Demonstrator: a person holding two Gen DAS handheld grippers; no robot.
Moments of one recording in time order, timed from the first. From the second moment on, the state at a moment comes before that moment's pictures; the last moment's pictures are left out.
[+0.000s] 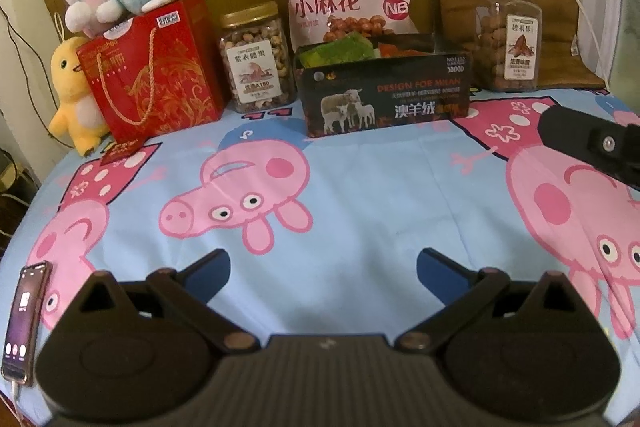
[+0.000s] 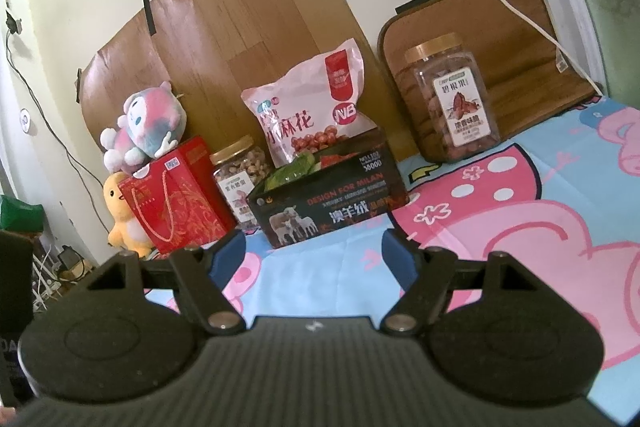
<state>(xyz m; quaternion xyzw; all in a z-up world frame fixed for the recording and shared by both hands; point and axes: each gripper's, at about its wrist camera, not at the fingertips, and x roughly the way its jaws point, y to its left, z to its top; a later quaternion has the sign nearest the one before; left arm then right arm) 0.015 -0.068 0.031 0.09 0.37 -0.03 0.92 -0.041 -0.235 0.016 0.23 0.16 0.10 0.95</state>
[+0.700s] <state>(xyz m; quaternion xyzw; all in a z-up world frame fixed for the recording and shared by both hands) 0.013 -0.064 0.027 0.08 0.38 -0.03 0.92 -0.040 -0.233 0.016 0.22 0.16 0.10 0.96</state>
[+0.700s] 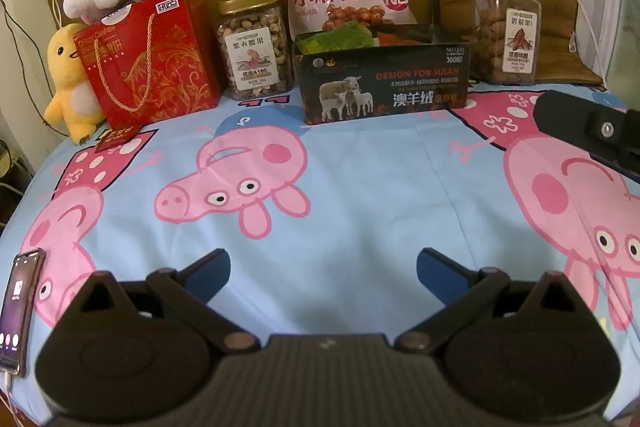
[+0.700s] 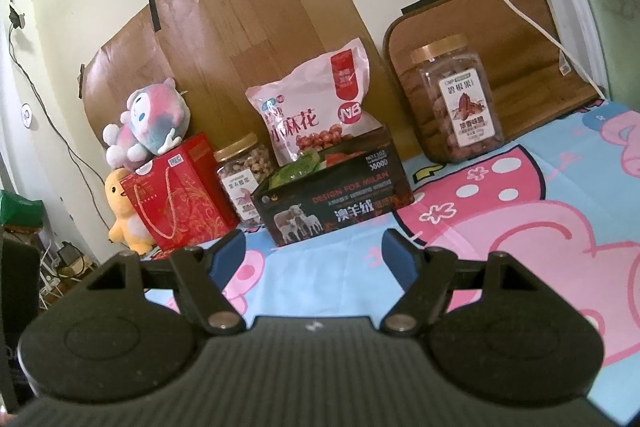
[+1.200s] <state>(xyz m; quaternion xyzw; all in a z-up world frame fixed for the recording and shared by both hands) 0.013 -0.065 0.022 0.08 0.39 -0.04 0.92 -0.040 -0.233 0.014 0.23 0.16 0.10 0.96</state>
